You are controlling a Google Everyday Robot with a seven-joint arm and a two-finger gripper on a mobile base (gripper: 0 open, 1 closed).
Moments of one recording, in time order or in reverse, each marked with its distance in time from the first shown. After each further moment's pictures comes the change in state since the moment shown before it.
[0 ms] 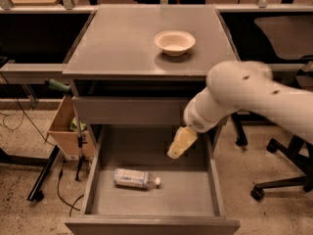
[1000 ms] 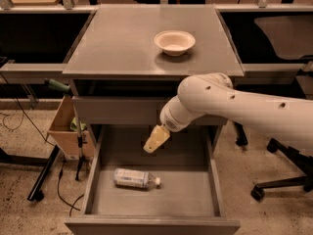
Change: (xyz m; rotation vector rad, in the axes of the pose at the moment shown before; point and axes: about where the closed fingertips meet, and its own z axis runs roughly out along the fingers) arm -0.052 -0.011 0.076 0.022 -0.085 0.063
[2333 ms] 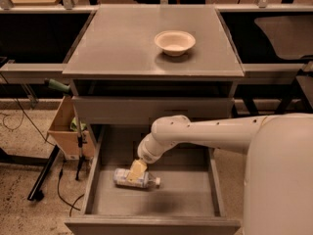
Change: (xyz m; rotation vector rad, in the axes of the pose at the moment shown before) arm 0.032 0.075 0.187 -0.248 0.002 -0.062
